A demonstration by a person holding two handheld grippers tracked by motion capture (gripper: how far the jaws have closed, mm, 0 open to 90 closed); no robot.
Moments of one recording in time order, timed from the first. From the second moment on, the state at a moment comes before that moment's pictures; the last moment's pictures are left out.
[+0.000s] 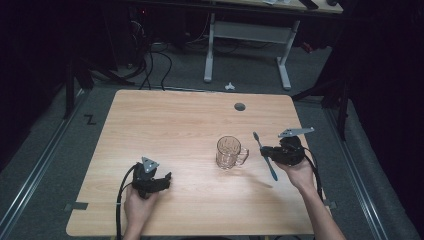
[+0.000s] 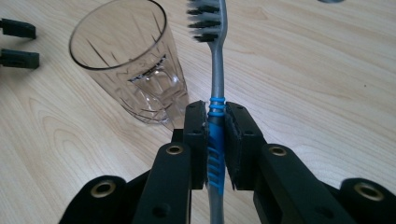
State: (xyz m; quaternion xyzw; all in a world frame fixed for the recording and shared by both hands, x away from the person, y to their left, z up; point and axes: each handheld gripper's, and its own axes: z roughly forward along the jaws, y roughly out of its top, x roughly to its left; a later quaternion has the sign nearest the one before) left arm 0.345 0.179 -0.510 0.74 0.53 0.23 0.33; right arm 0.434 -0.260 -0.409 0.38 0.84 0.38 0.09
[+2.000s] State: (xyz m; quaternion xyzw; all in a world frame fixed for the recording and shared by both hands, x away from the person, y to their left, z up) left arm 0.345 0.179 -0.510 0.74 0.53 0.23 0.33; right arm 0.459 -0.194 -0.356 0.32 0.79 0.51 0.13
